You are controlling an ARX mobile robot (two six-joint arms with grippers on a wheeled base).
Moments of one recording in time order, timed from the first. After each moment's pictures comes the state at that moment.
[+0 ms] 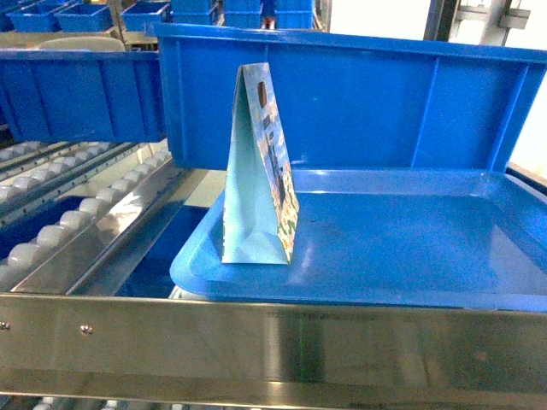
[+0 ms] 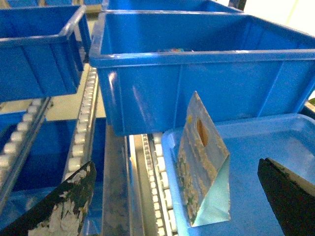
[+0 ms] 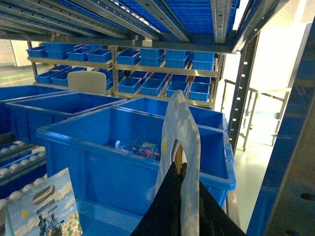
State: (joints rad) left arm -0.48 1.13 0.91 -0.10 -0.26 -0.11; right arm -0.11 0.89 0.80 0.22 -0.37 0.04
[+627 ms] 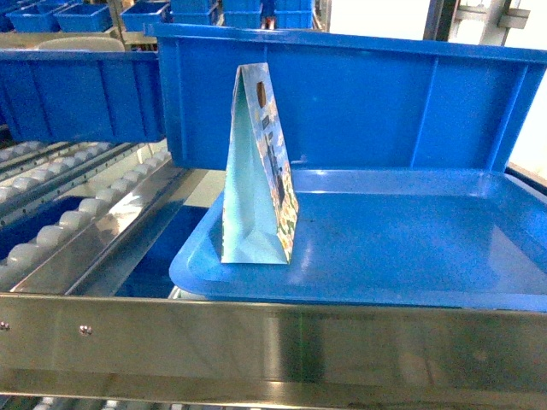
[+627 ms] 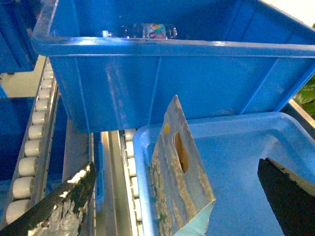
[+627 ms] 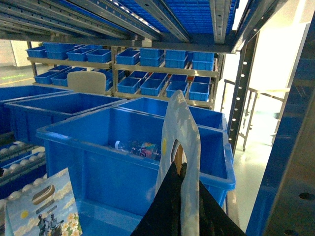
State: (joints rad) left arm -0.42 1.40 1.15 -0.20 -0.11 -0.21; right arm -0.11 0.89 0.80 0.22 -0.37 0.04
